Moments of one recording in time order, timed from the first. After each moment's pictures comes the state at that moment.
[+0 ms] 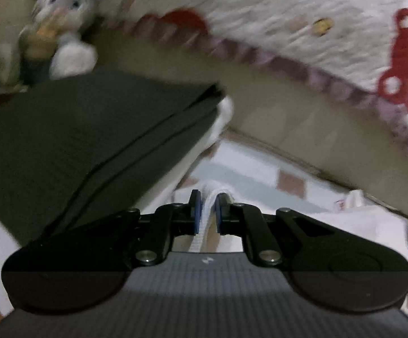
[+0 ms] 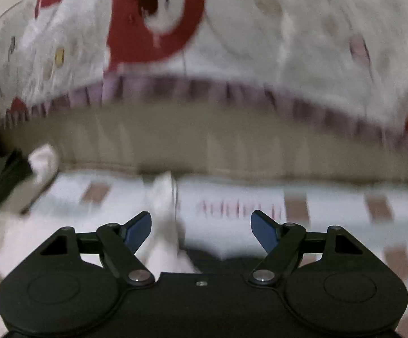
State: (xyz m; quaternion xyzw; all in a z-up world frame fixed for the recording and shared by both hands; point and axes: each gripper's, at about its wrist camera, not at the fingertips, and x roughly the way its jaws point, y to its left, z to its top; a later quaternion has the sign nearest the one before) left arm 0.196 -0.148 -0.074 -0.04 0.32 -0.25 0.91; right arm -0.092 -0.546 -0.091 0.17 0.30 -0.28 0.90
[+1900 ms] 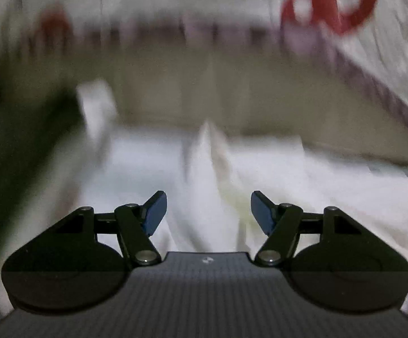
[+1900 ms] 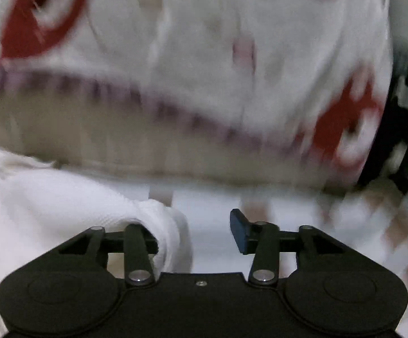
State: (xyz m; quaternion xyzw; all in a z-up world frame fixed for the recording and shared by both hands) left arm 0.172 -0.313 -0.115 0.06 0.37 -0.36 0.85; right arm -0.138 -0.646 -0.076 0.13 0.37 -0.44 0.80
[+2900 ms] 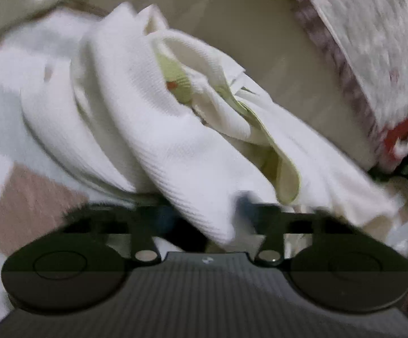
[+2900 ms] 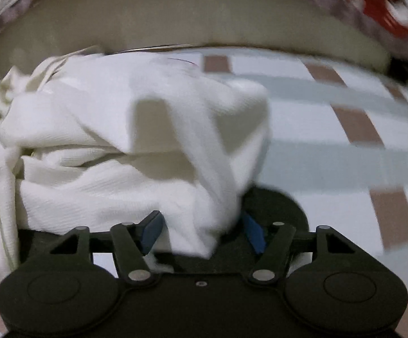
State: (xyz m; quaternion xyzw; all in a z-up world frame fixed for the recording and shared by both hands) left arm 0.128 -0.318 -0.190 -0.06 0.44 -0.44 0.78; right arm -0.171 -0.572 -0.195 0.18 0.42 -0.34 0.82
